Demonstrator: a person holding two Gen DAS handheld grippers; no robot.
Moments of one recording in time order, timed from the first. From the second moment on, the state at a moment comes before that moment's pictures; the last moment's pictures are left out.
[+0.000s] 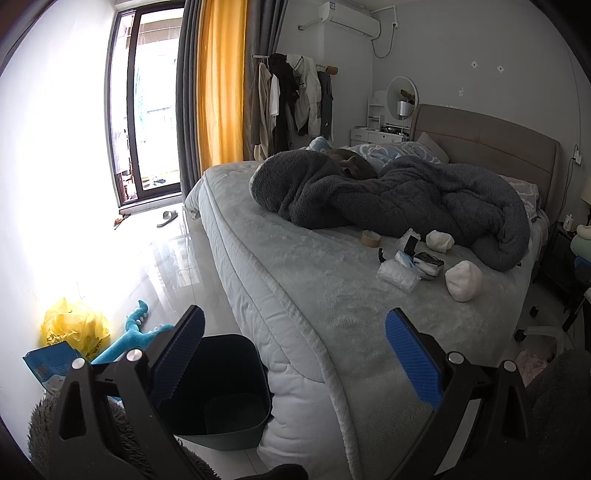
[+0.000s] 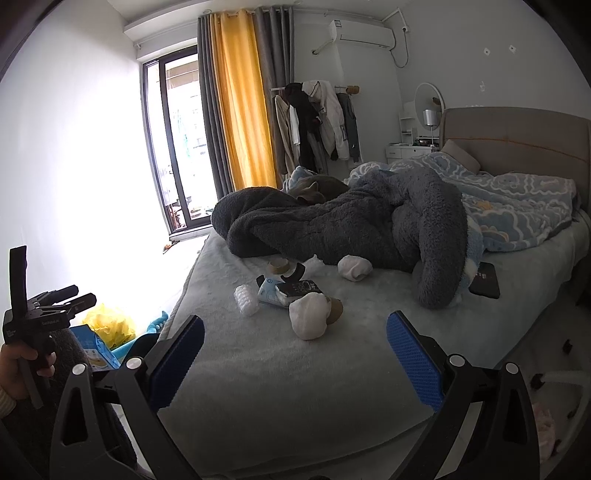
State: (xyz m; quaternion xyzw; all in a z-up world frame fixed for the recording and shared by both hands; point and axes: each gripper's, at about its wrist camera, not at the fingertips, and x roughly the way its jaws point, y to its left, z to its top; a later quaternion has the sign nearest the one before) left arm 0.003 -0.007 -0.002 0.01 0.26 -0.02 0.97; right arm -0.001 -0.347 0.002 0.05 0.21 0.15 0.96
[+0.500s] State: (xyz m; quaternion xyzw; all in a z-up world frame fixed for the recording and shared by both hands) left arm 0.002 -0.008 -0.003 0.01 0.26 -0.02 0.97; right arm -0.001 -0.348 0.001 0.05 0.21 0.15 0.96
